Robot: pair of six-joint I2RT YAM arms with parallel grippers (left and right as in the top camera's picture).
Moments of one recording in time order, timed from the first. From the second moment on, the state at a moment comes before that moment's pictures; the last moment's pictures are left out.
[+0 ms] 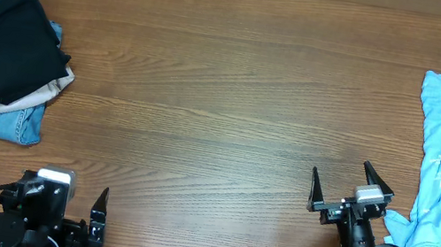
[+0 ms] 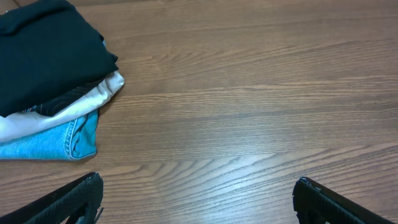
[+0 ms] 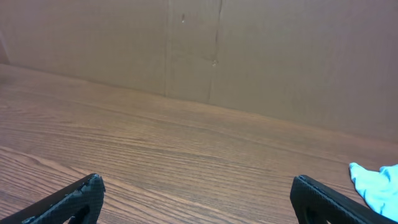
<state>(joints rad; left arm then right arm) -0.01 0.34 1.01 -1.26 0.05 0.03 0.18 0.01 0.02 -0.03 -0.06 -0.11</state>
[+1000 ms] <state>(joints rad) 0.01 0.27 0.92 -1.16 0.05 0.03 0.18 0.01 0.02 -0.03 -0.06 -0.11</state>
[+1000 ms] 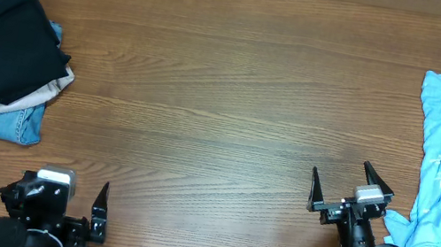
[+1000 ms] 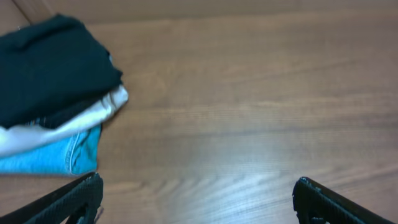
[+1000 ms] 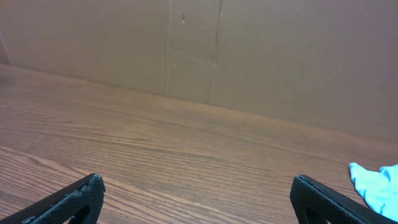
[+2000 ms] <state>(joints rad) 0.01 0.01 0.02 -0.05 0.12 0.03 0.18 0.01 0.02 -0.03 -0.06 -0.11</state>
